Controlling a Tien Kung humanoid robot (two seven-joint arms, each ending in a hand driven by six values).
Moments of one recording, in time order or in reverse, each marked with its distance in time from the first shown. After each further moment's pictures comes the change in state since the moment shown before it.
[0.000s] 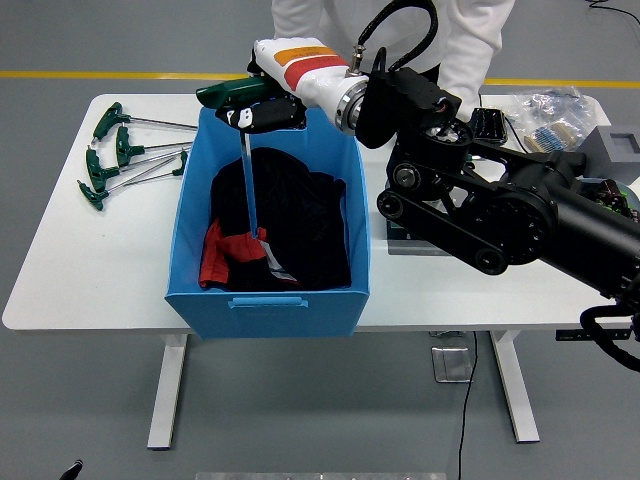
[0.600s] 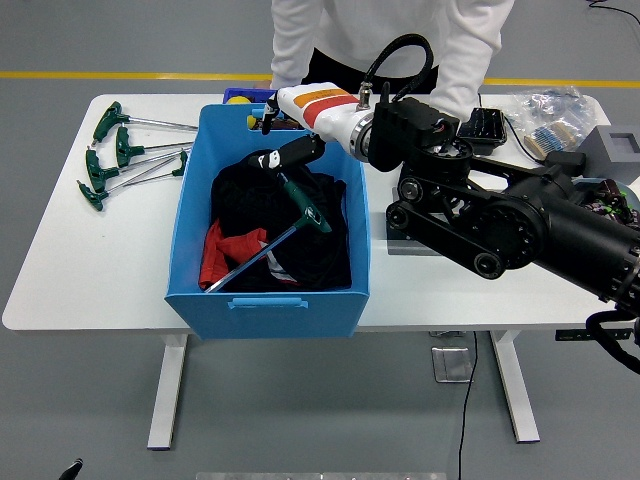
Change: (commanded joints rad) left arm -0.001 -0.001 -0.006 0.001 0.007 0.003 0.001; right arm -0.014 0.000 -0.061 -0.096 0.020 0.023 0.039
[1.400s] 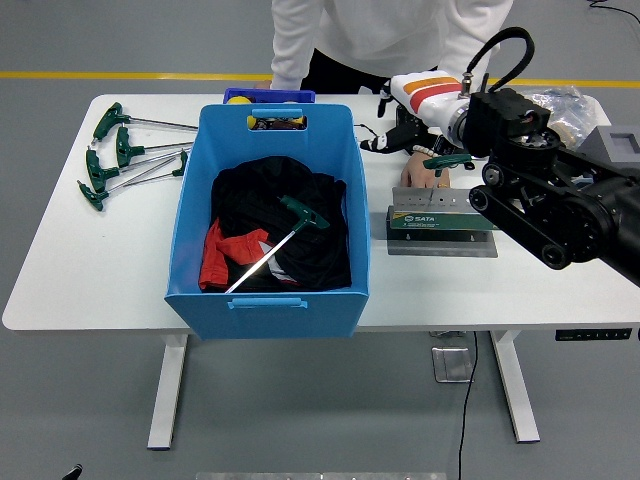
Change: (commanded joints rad) left arm 0.013 -0.003 0.010 0.002 -0.016 0.000 0.000; right arm -0.127 -0.191 0.171 -0.085 -0.239 0.121 -0.020
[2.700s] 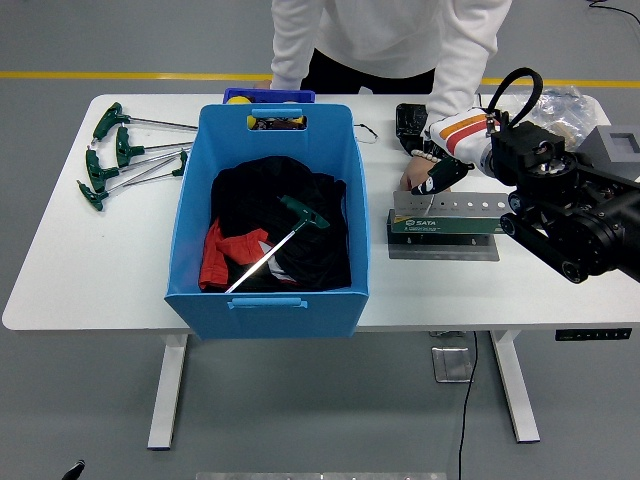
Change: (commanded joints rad) left arm -0.016 -0.002 0.021 0.000 -0.029 0.002 -0.007; right arm 0.047 0.010 -0.283 -0.191 -0.028 -0.077 0.116
